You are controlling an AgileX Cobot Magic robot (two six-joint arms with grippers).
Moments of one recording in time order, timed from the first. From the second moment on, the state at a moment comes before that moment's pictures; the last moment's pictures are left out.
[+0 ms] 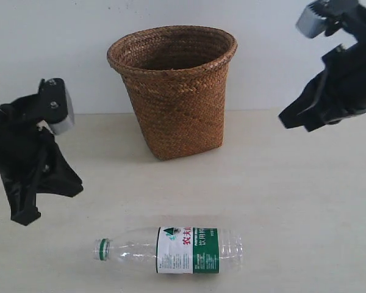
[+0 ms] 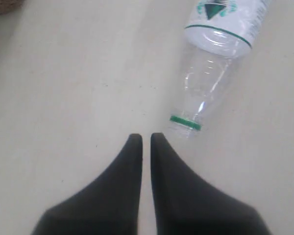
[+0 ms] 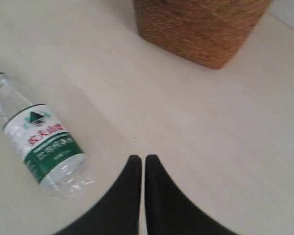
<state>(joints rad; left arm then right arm) -0.25 1.51 -0.98 -0.52 0.81 1.35 0.17 1.40 -1.11 0.65 0.86 -1.01</state>
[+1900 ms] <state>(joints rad) -0.38 1.92 -0.97 -0.53 0.64 1.69 0.45 1.73 -1.11 0.67 0.84 -1.01</state>
